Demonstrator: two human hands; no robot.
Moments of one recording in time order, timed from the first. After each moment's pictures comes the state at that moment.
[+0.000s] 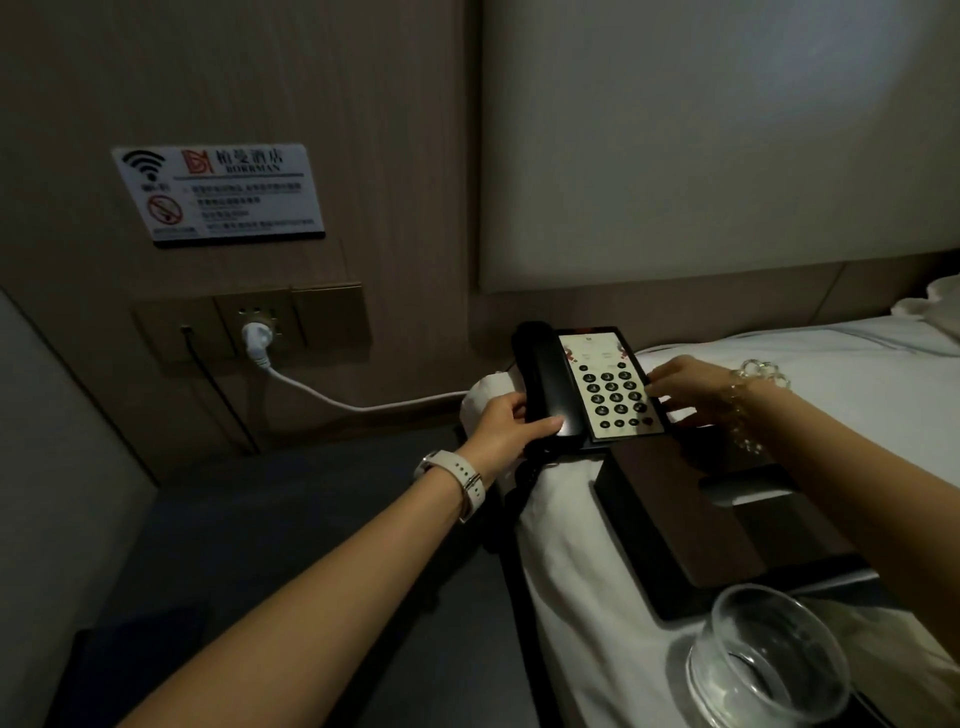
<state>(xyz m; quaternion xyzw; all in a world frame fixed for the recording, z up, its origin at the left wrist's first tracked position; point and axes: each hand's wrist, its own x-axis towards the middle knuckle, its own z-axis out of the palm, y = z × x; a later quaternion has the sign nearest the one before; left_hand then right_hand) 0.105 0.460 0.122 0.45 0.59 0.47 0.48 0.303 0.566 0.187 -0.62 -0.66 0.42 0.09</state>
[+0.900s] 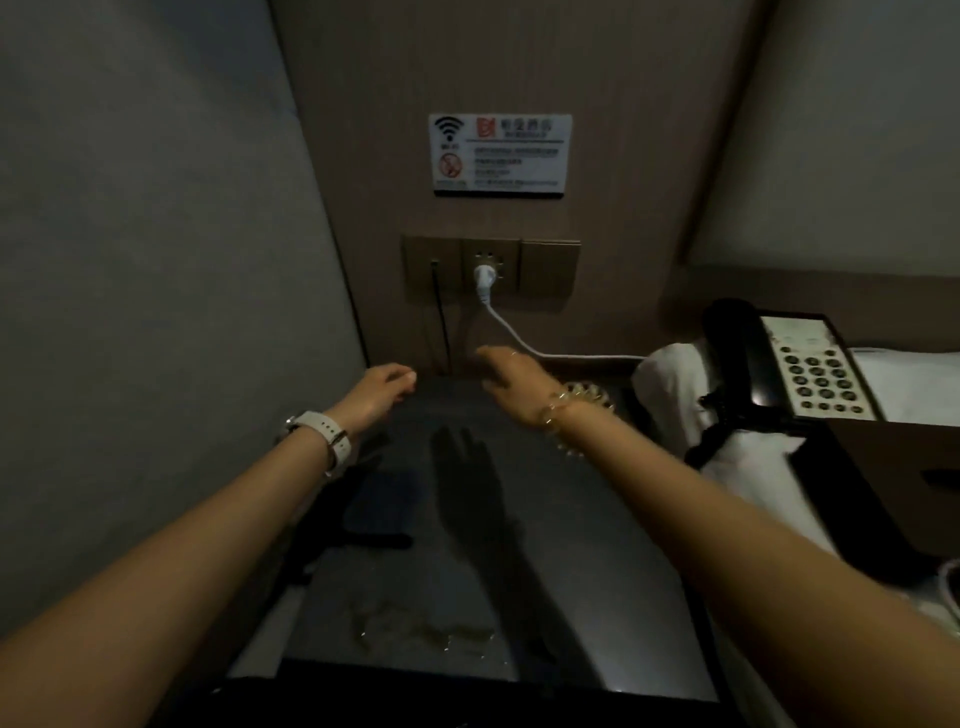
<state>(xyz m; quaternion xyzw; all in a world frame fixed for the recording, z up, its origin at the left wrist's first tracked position) -0.152 0.226 0.127 0.32 0.79 0.44 0.29 0.012 0.347 0.157 -0.25 -0.94 0.24 0.07</state>
